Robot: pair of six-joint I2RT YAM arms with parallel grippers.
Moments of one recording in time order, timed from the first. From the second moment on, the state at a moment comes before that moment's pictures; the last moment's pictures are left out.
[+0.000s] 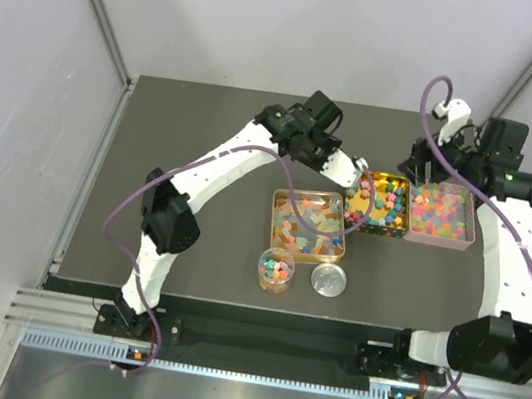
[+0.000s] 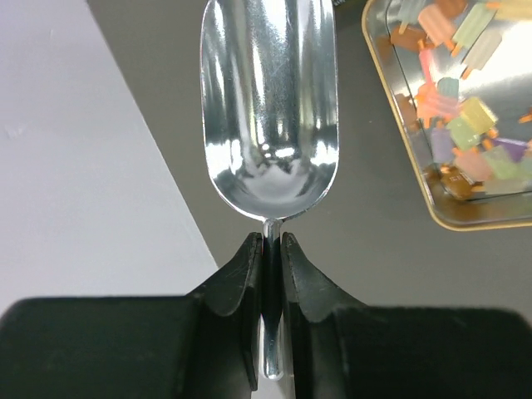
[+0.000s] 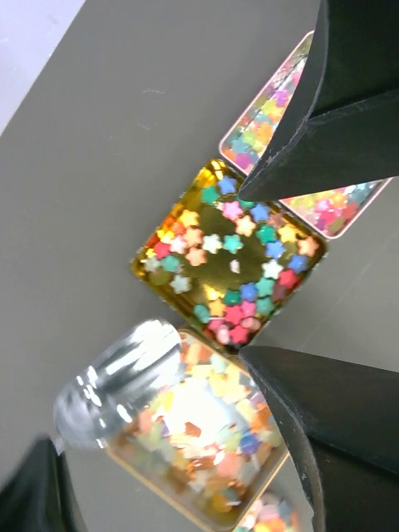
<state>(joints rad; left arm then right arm) -0.76 2.06 2.18 -0.99 0.11 1.29 -0.07 1.35 1.46 -0.73 -0.62 -0.41</state>
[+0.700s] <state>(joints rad) -0.73 2.10 1.90 -1.04 -0.28 1.76 -0.06 1.17 1.17 -0.87 -0.54 -0.56</state>
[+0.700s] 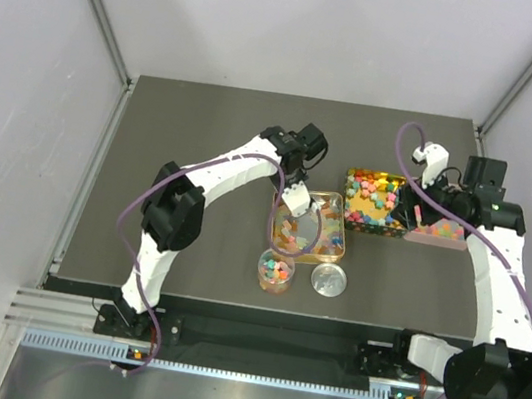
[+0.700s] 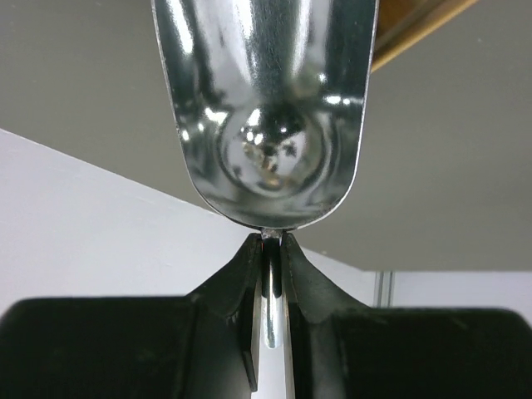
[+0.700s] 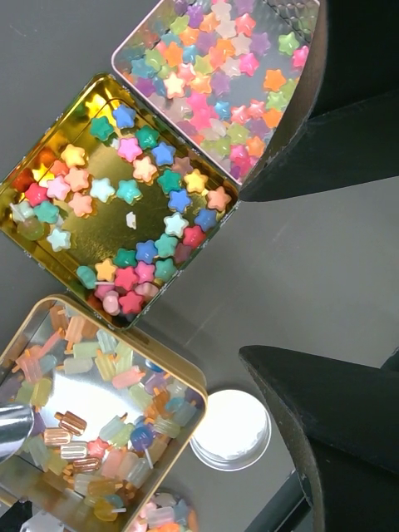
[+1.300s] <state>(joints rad) -0.87 2.15 1.82 -0.99 -0.64 1.76 -0.06 1.10 1.16 -0.89 -0.55 -0.55</state>
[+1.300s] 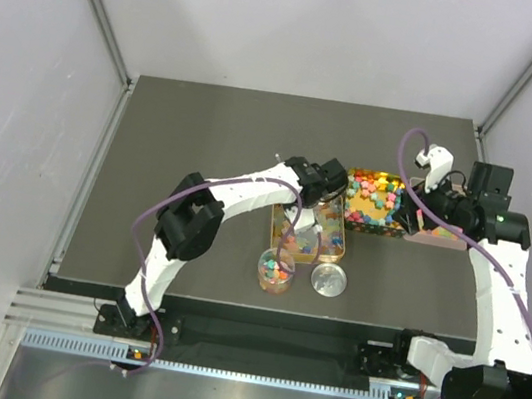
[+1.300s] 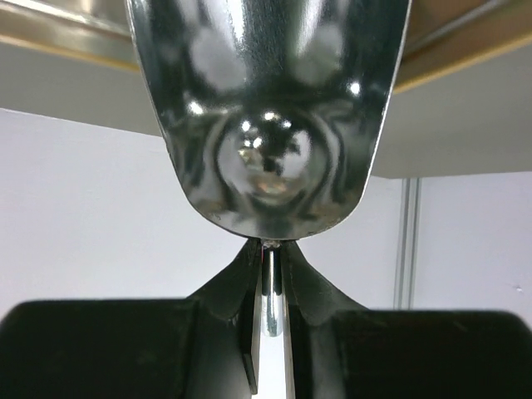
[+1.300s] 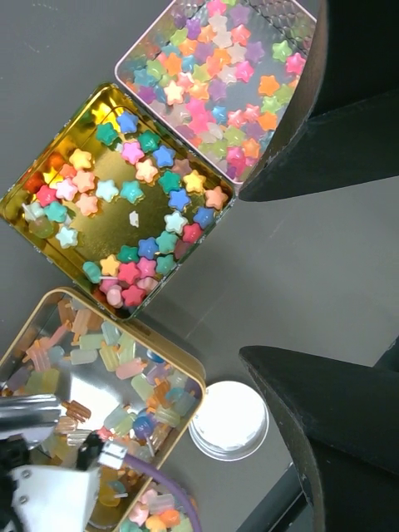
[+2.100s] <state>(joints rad) -0.92 2.29 1.98 -0.96 -0.65 1.73 -0.06 0.98 1.13 -0.92 -0.57 -0.54</state>
